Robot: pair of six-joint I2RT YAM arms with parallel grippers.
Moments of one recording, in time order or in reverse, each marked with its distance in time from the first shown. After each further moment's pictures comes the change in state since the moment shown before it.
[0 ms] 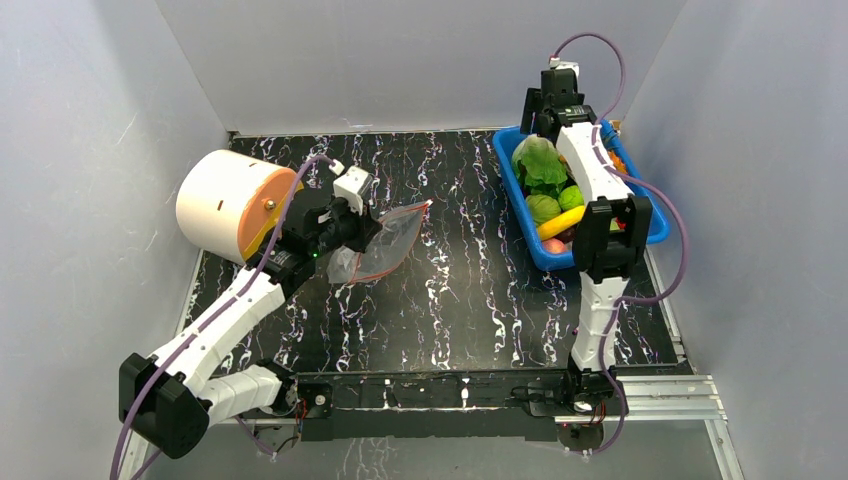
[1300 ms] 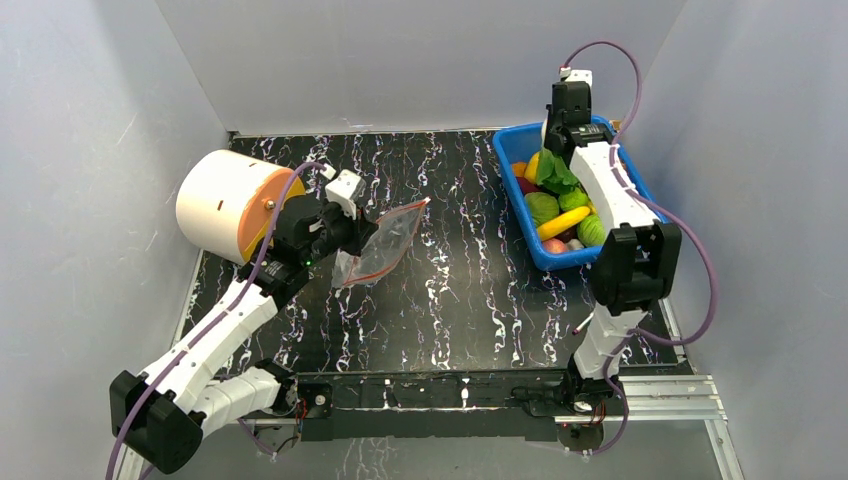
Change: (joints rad) left arm 0.000 -0.080 -0.036 0.017 -0.002 0.003; right arm -0.002 -0.272 -0.329 0.079 0.057 -0.056
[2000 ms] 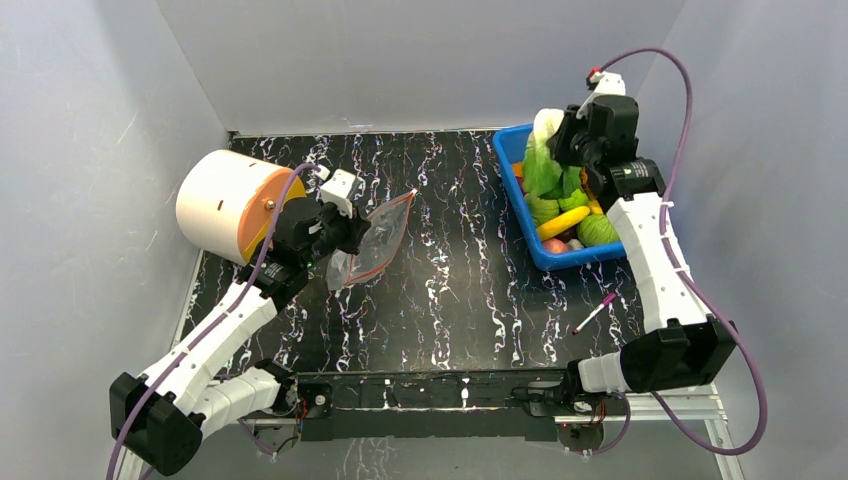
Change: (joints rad) left arm 0.000 -0.013 -0.019 0.007 -0.106 -0.005; right arm 0.005 -0.472 -0.214 -0.016 -0.268 0.083
